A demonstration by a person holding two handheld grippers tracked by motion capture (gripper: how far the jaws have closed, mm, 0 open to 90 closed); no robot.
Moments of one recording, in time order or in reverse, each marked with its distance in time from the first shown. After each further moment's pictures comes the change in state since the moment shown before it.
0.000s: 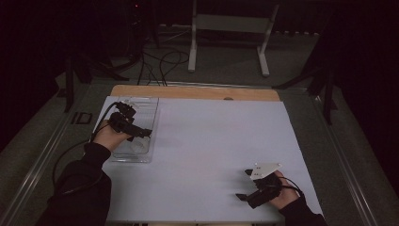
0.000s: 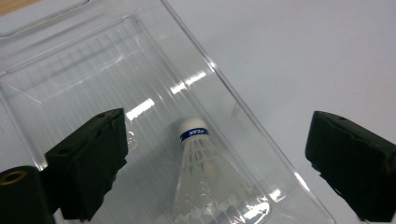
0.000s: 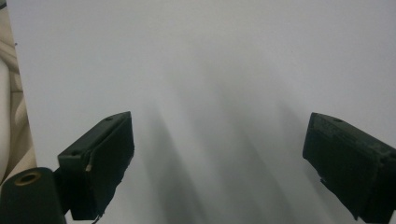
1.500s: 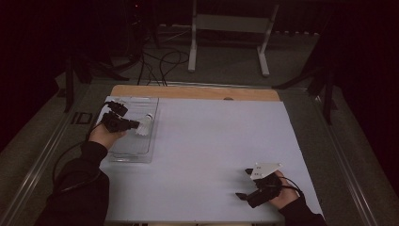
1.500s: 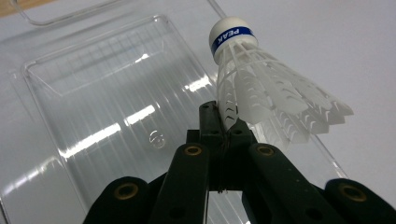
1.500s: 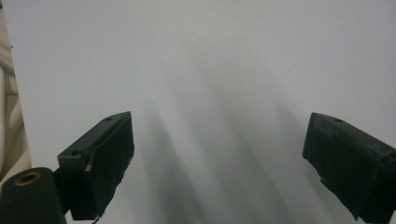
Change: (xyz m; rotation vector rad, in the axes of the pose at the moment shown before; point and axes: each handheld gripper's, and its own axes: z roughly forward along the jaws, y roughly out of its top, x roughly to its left) left arm 0.031 -0.014 0.007 -0.036 0.000 -0.071; right arm 0.000 0.001 -0.001 -0.010 -0.015 -0.007
